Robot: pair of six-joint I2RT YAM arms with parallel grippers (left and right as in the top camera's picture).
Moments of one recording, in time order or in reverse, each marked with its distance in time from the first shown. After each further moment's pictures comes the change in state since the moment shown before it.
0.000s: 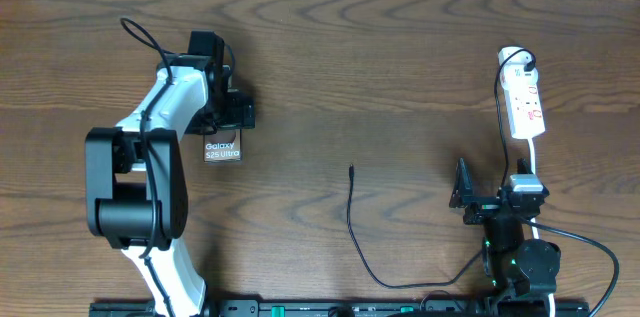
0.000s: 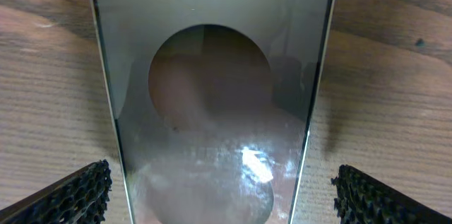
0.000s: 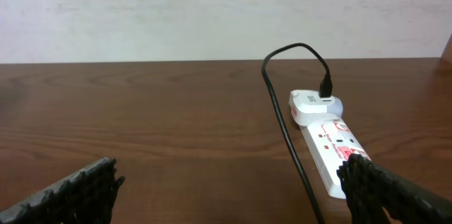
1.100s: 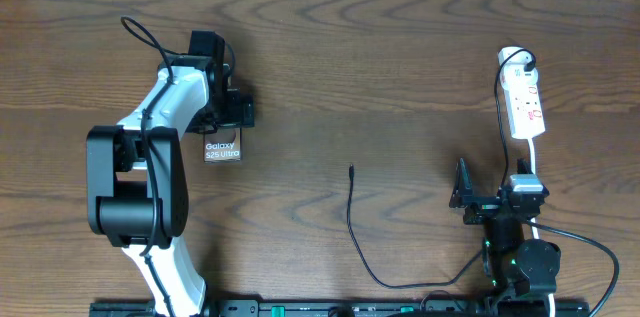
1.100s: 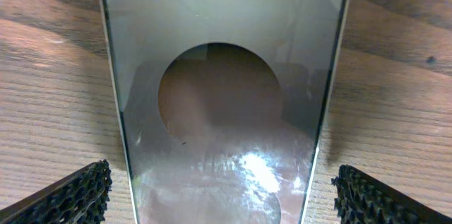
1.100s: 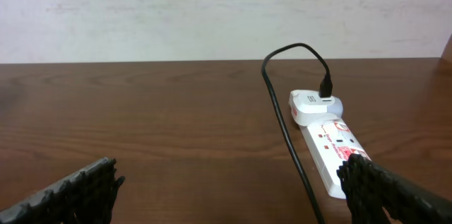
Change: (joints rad) left arm 0.000 0.011 0.000 0.022 -0.022 0.000; right arm 0.000 0.000 0.000 0.000 0.000 0.000
